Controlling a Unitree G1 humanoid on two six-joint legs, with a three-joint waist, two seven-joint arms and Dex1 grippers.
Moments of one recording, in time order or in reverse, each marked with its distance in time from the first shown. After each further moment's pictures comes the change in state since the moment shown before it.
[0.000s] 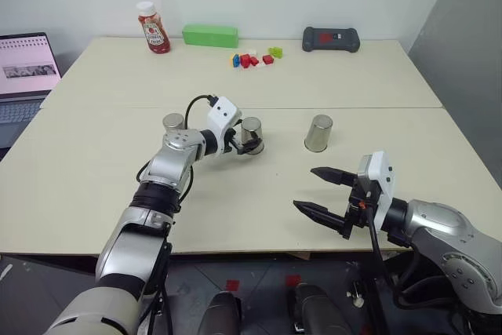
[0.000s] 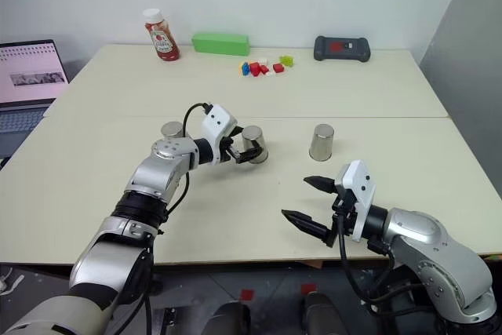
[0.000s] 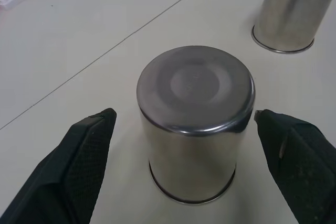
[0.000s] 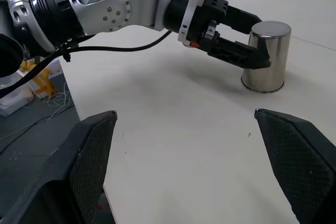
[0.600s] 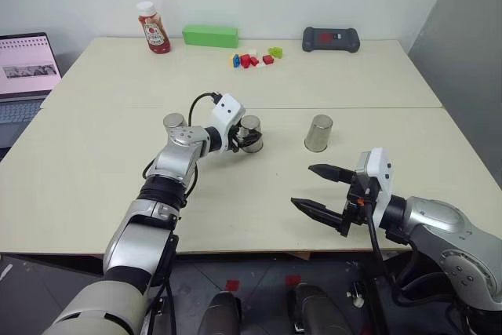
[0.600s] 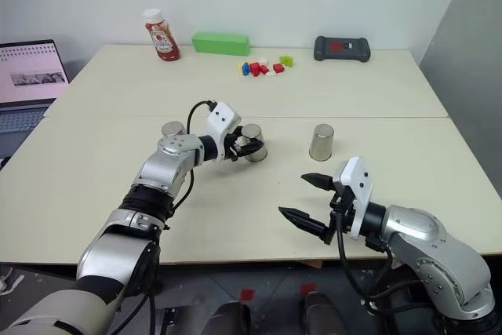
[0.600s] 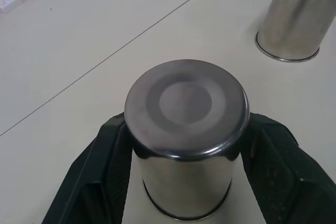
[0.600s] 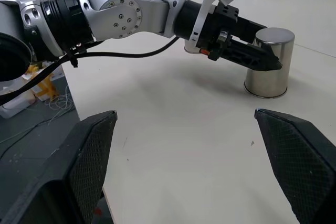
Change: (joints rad) left arm -0.036 -0.023 0.019 0.060 0.011 -0.018 -0.016; right arm -0.023 0.002 0.004 0.000 0.018 0.007 -0.014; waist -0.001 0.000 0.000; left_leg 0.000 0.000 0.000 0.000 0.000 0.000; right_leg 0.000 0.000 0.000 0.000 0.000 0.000
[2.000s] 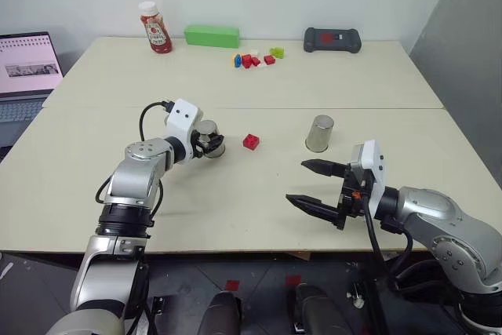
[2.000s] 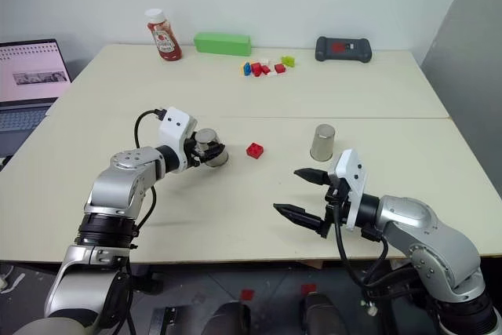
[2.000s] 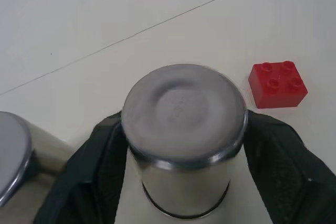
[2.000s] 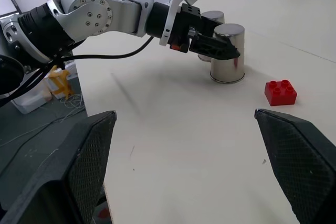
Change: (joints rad) left arm 0.236 0.129 0.149 -0.429 -0.064 0.356 0.179; right arm -0.084 0.005 0.041 0.081 -0.006 -0.022 0.064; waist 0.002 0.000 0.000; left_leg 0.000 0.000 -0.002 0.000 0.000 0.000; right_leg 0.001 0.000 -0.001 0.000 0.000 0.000
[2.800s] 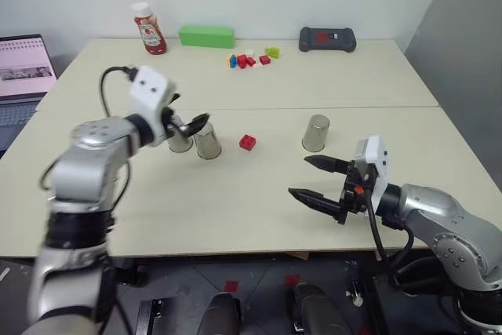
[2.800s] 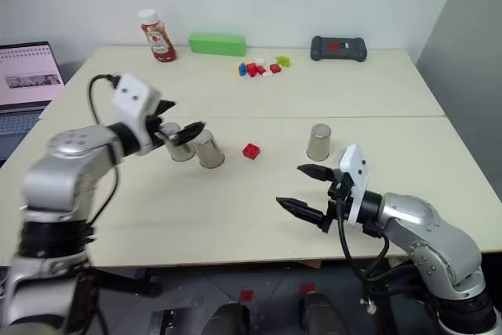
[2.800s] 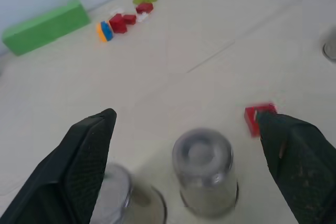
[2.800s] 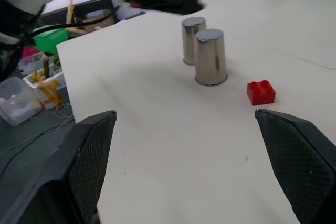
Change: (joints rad) left arm 0.164 0.305 0.140 -0.419 -0.130 0.175 -0.120; right arm -0.010 -0.002 -0.055 0.028 0.028 0.010 -0.019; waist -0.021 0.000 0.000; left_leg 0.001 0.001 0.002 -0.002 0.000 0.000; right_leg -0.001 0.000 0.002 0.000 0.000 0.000
